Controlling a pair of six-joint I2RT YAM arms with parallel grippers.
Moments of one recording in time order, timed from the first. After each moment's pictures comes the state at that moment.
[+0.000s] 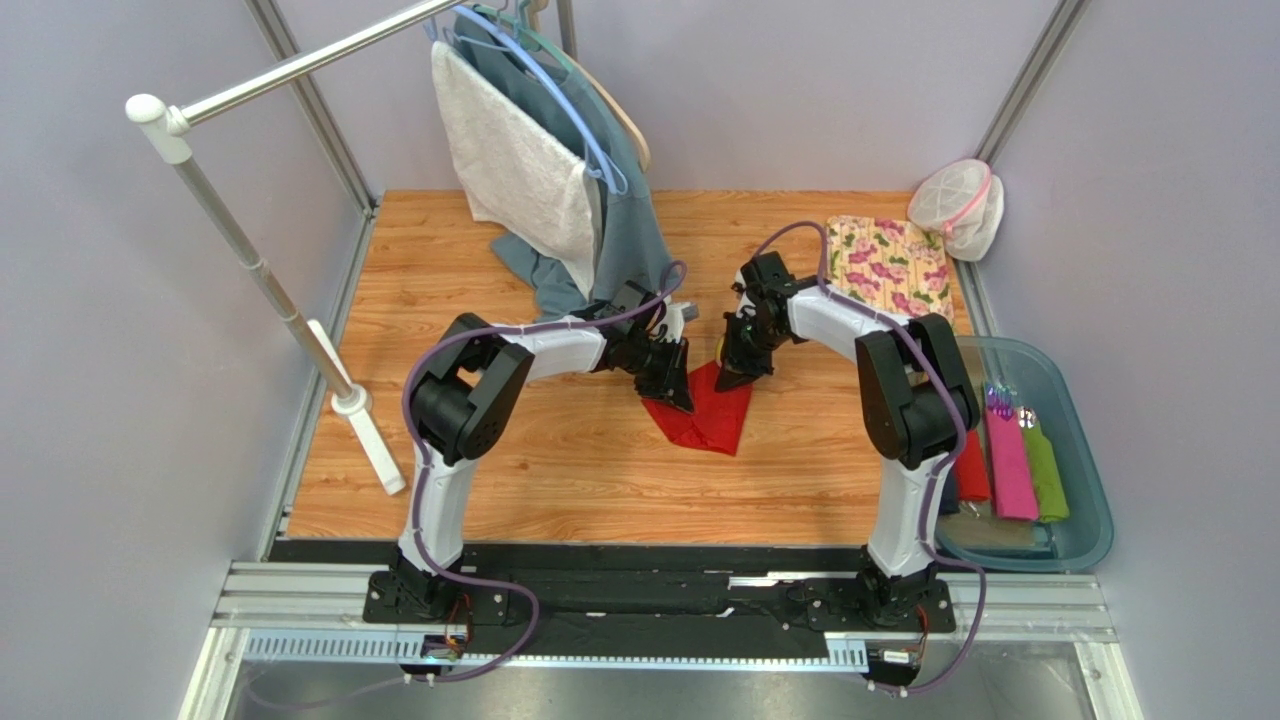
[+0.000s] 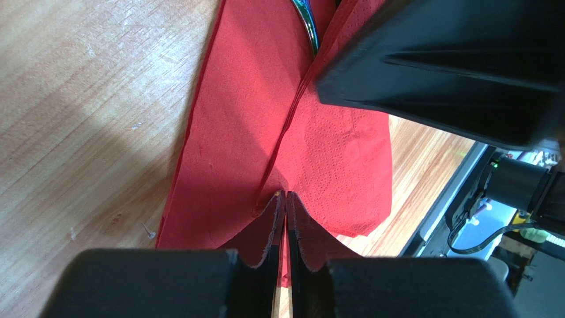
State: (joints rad) left arm -0.65 2.09 1.33 -0.21 0.60 -0.39; right arm 0.35 1.95 1.33 -0.62 -0.35 0.45
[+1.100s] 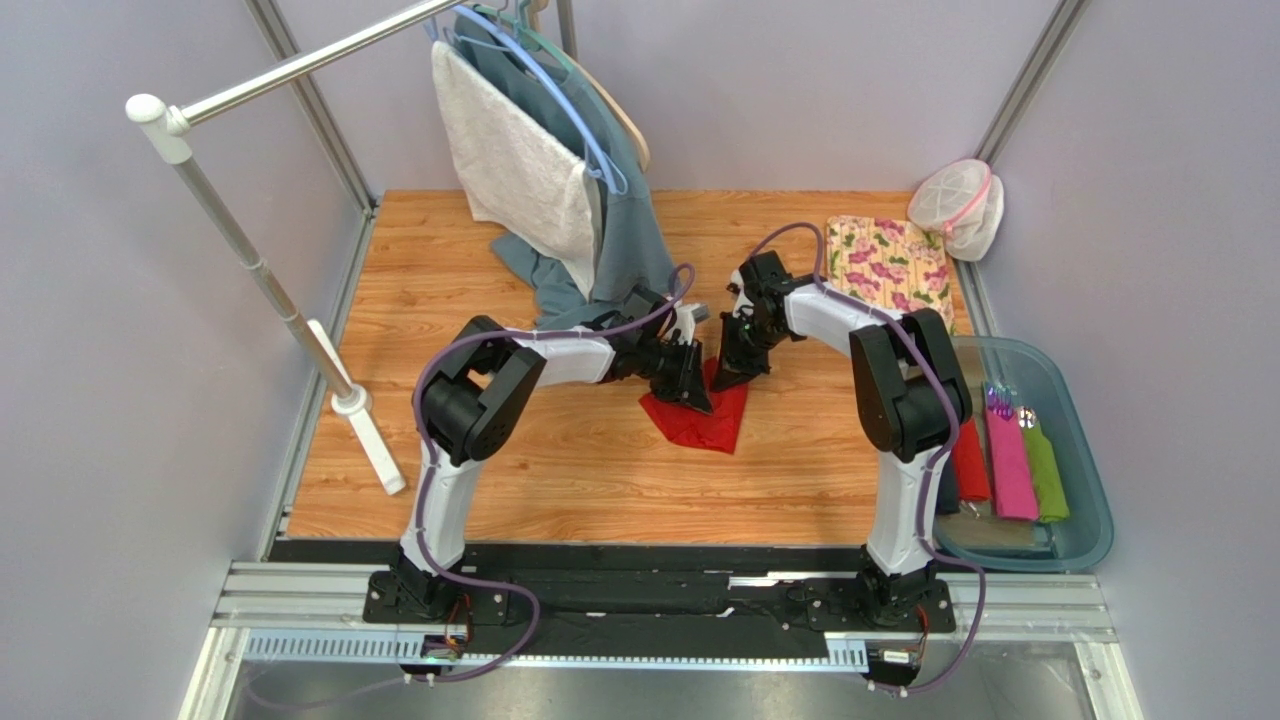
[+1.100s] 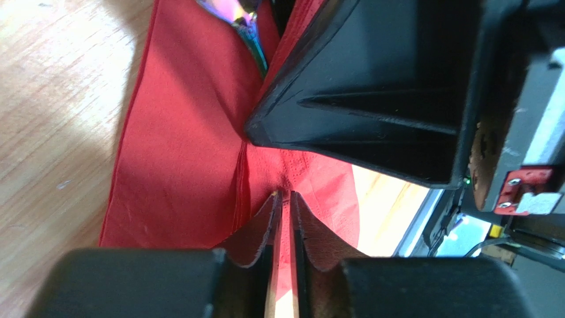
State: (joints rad) left arm -0.69 2.12 1.30 -0.04 0.61 -0.50; right arm 0.35 2.01 1.36 -0.62 -0.39 0.42
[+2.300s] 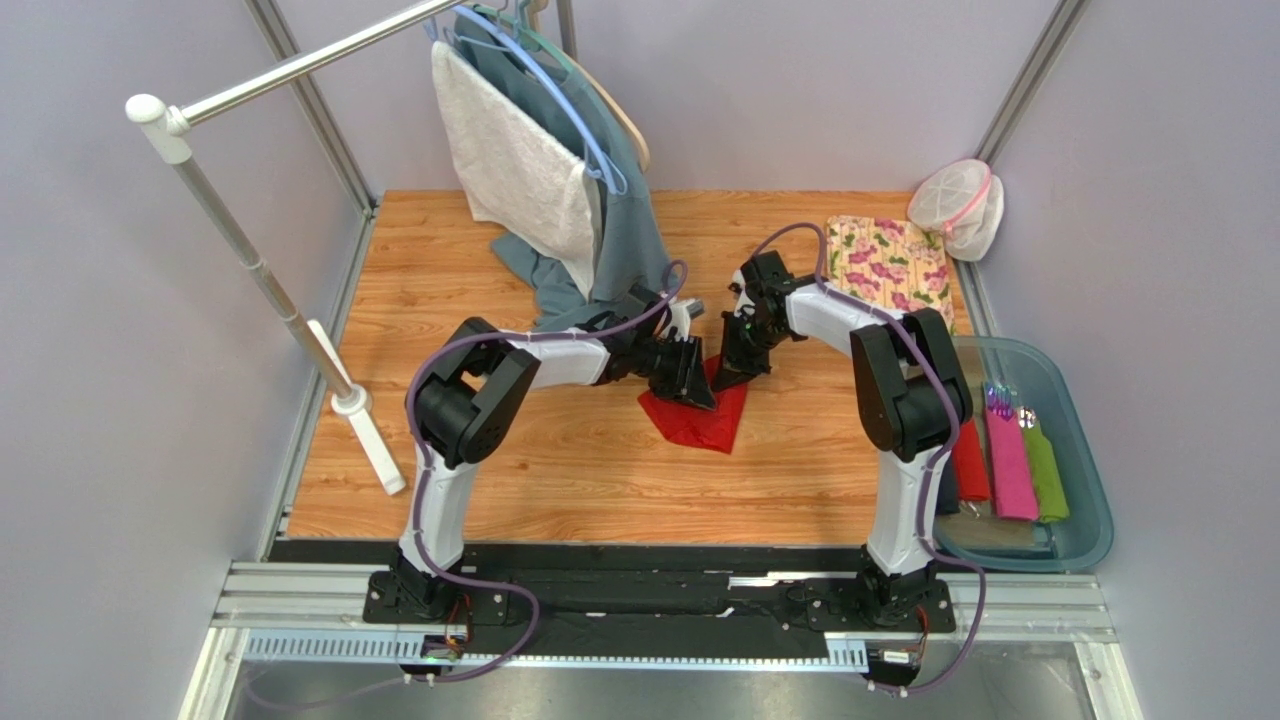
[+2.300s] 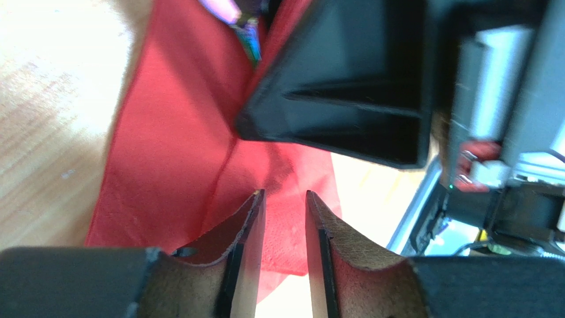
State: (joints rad) left arm -0.68 2.10 1.28 0.01 0.61 -0.55; right arm 0.34 2.01 1.36 -0.62 -0.38 0.44
